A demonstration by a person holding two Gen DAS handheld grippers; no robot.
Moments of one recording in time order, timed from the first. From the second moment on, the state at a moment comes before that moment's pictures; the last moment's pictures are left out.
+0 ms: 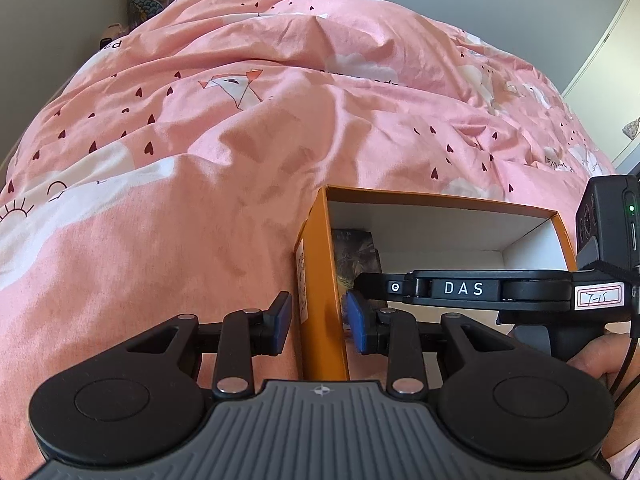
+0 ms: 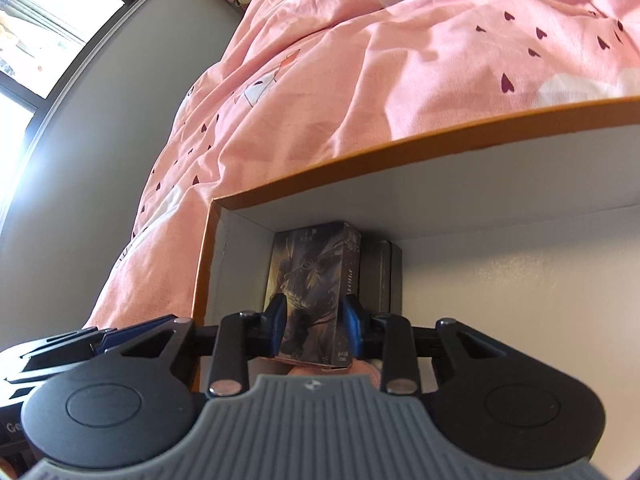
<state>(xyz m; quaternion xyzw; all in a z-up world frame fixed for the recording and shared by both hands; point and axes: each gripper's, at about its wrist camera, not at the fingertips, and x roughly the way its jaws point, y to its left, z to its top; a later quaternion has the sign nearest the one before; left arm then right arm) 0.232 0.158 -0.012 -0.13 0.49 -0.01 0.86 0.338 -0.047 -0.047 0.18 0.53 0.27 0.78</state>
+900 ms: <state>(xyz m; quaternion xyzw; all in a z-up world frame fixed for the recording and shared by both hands) 0.144 0.133 -0.031 -0.23 0.46 0.08 0.85 0.259 -0.094 -0.063 0.13 0.58 0.19 0.78</state>
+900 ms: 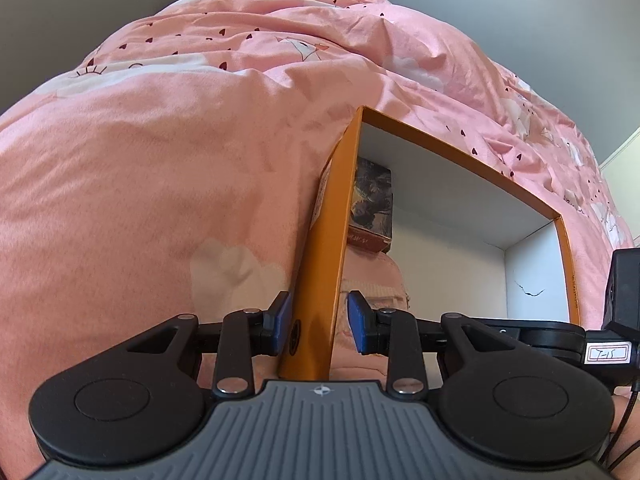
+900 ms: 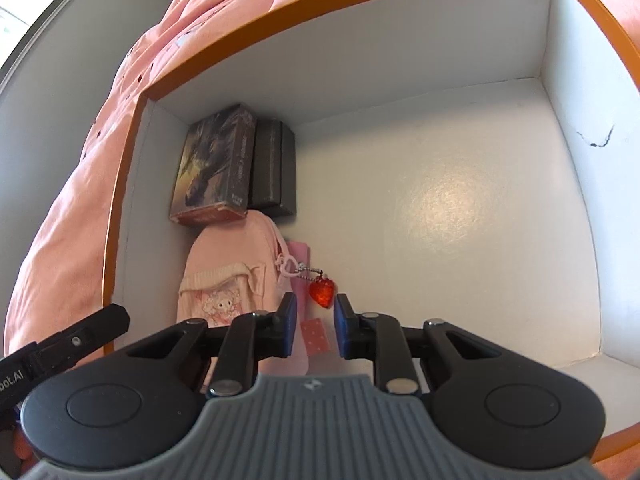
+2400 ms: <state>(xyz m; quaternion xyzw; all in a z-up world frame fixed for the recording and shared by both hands) 0.060 0.042 0.001 -0.09 0.46 -0.08 0.88 0.092 -0.167 0.019 -0.01 0.41 0.22 0.89</state>
